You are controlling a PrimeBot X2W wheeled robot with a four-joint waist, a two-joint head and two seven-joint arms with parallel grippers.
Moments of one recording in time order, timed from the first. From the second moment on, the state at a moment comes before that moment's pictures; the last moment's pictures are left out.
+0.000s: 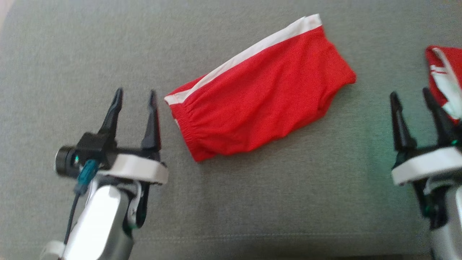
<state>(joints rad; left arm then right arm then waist) -0.26 0.18 -0.36 0.13 -0.27 0.20 -0.26 -0.15 -0.21 -0.02 0.04 0.22 0.13 0.01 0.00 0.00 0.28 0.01</state>
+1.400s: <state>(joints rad) -0.24 0.09 -0.31 0.17 -0.20 0.11 -0.26 -0.11 -0.17 -0.05 0.20 0.32 0.13 0.26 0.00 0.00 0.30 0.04</state>
